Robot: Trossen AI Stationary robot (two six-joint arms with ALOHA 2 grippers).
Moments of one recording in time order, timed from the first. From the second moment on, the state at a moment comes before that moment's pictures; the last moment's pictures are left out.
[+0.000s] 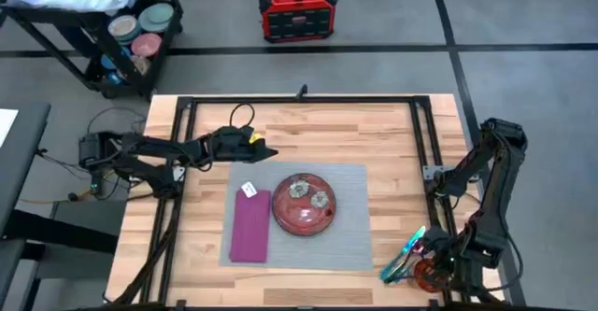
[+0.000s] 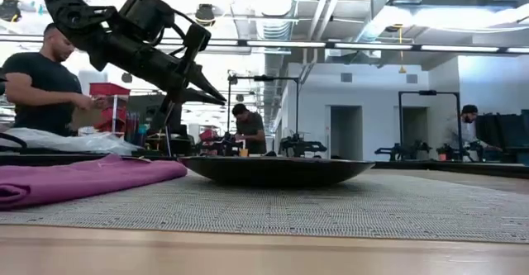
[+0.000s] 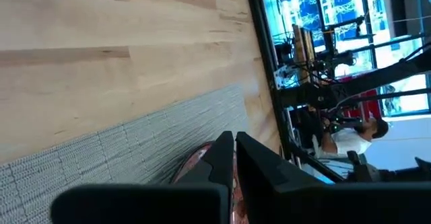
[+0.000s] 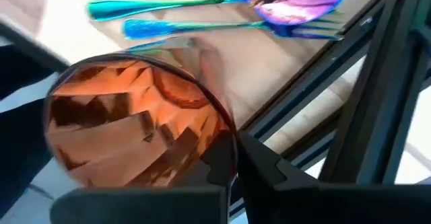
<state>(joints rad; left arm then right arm) 0.31 1.30 0.44 0.46 0.08 -1.17 1.23 1.33 1.02 -0.97 -0.05 2.16</state>
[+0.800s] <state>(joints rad) 0.30 1.30 0.44 0.45 0.08 -1.07 -0.09 1.15 1.19 -1.34 0.39 0.95</state>
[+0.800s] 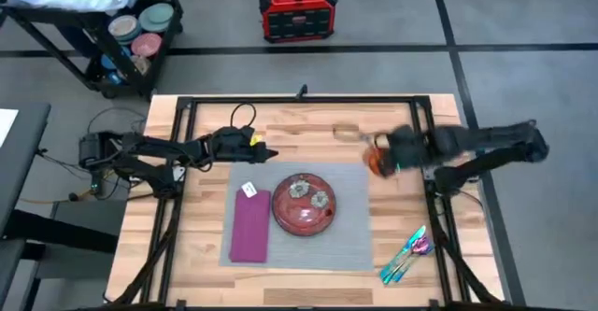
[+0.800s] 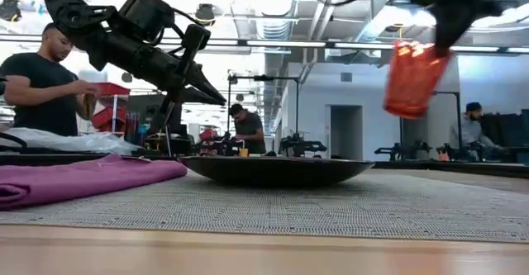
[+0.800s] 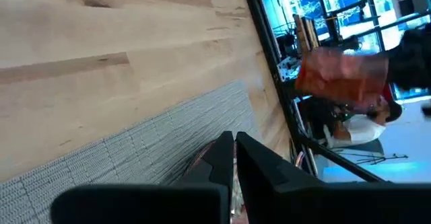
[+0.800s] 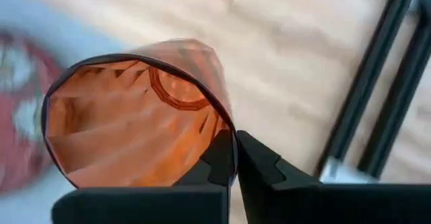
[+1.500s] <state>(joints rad) 0.30 1.30 0.44 0.45 0.08 -1.02 -0.52 1.59 1.19 -0.86 -0.06 0.34</state>
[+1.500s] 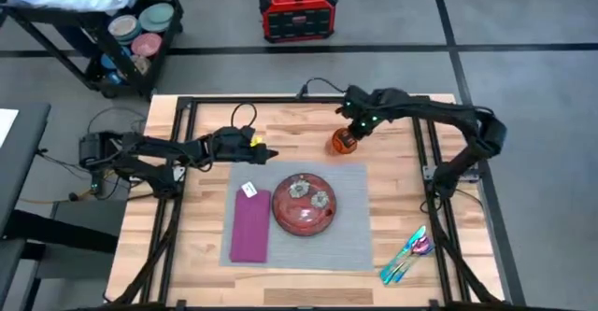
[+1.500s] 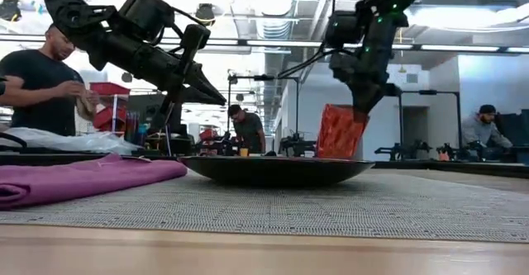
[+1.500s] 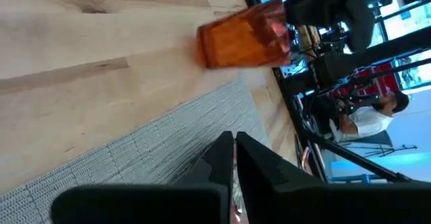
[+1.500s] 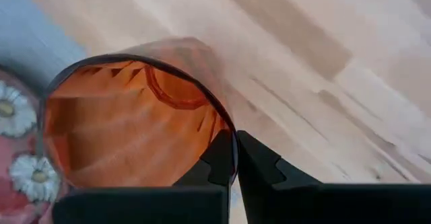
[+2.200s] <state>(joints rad) 0.31 1.30 0.44 0.45 0.06 -1.02 -0.55 1.60 1.25 -0.85 -0.11 0.31</state>
